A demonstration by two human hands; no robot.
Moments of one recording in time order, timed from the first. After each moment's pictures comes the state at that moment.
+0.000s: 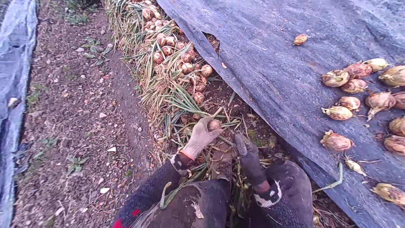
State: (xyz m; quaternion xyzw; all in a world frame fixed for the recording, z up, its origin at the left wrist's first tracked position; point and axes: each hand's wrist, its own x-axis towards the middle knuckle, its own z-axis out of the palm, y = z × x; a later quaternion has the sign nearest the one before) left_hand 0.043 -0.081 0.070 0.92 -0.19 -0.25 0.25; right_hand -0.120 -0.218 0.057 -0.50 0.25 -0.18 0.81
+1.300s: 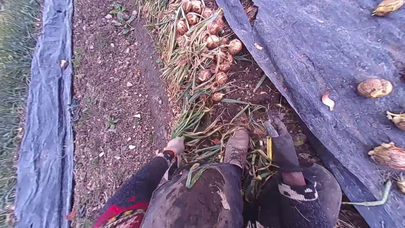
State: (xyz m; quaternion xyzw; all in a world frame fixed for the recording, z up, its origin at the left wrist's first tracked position) left_hand 0.008 0.191 0.001 0.86 -0.01 -0.46 -0.22; right_hand -0.117 -0.259 0.005 -0.57 0.39 0.01 0.73
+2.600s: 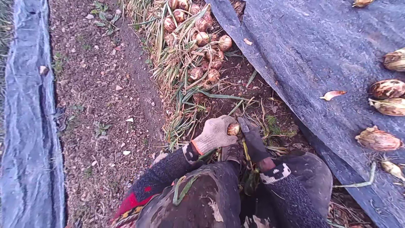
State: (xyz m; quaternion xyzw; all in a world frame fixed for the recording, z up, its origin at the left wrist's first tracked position) left_hand 0.007 -0.064 0.080 0.89 -0.32 -0.31 0.08; right_hand -0.100 -0.192 0.005 -0.45 0.33 0.07 0.82
